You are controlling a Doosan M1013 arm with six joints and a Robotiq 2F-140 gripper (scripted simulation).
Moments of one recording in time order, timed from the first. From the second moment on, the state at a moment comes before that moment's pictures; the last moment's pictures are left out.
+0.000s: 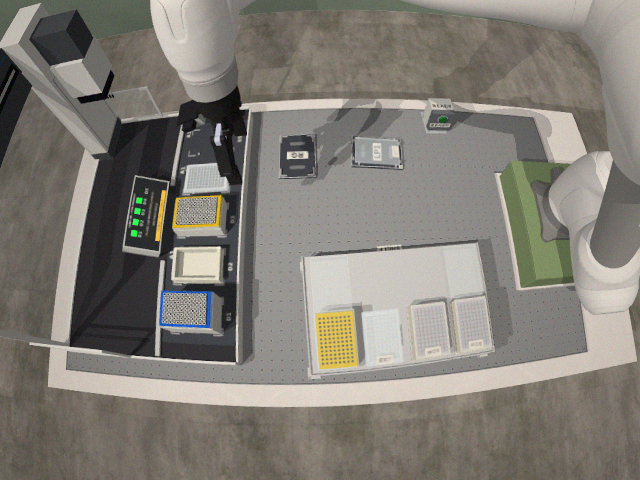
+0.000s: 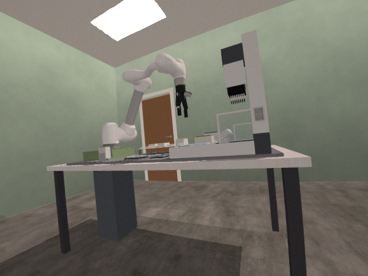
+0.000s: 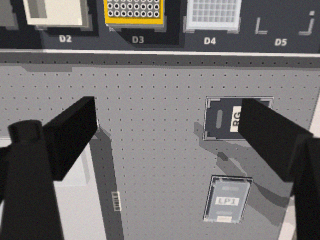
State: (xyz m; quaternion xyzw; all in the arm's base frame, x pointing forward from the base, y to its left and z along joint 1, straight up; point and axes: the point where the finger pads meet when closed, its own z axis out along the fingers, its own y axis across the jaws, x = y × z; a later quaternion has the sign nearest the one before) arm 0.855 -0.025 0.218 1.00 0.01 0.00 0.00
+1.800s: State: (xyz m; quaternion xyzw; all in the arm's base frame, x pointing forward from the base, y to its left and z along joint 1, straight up) arm 0.992 -0.220 0.218 1.00 0.01 0.00 0.00
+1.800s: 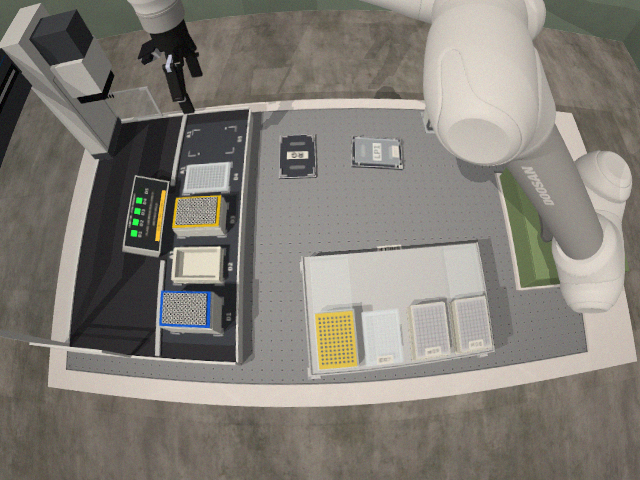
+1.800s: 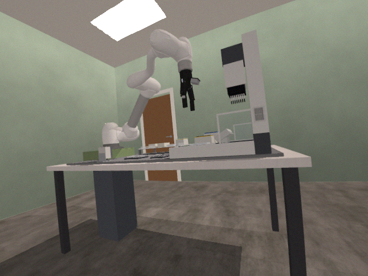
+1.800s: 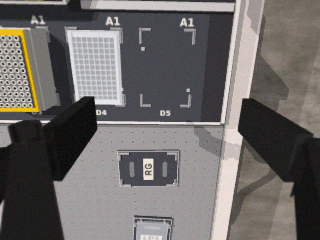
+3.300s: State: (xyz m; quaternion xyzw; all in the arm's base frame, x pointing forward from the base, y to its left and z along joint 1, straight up) arm 0.998 -0.227 0.122 1.00 0.01 0.00 0.00
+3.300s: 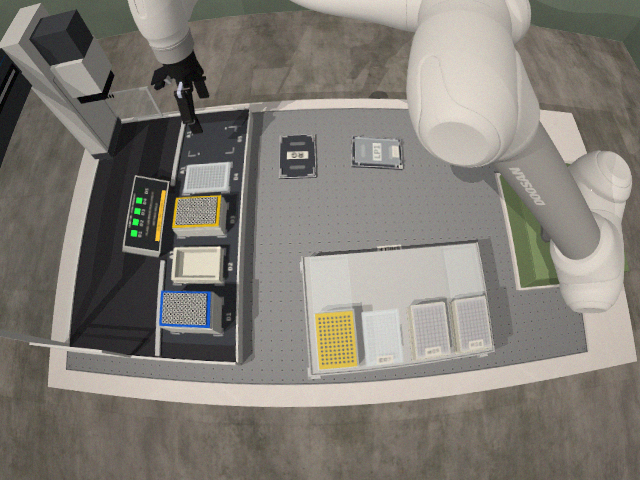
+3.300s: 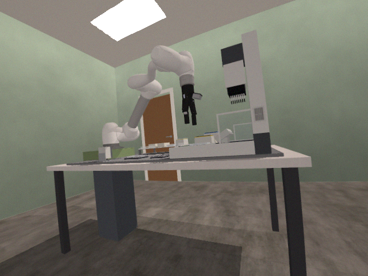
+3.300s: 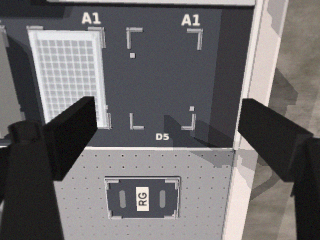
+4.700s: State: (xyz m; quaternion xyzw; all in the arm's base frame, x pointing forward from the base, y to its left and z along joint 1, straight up) arm 0.996 -0.152 0.122 1.00 0.01 0.00 0.00
